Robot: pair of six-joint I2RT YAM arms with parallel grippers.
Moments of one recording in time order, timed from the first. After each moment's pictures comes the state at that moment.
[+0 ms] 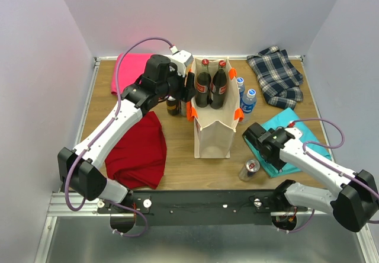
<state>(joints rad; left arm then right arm) -0.54 1.44 1.43 -0.45 0.24 -0.10 0.63 1.10 0.71 -1.14 0.70 1.49</state>
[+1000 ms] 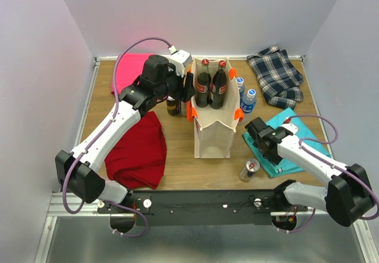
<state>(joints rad) -0.54 1.41 1.42 -0.45 0.23 -0.09 0.51 1.17 0.67 -0.92 0.67 1.30</state>
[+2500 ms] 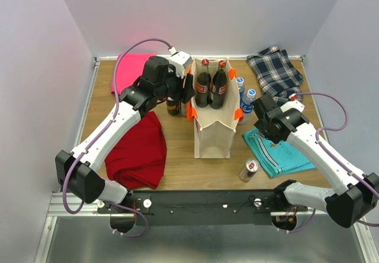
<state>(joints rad) -0.54 1.41 1.40 -0.45 0.22 -0.08 0.51 1.15 1.06 -1.10 0.62 1.21</state>
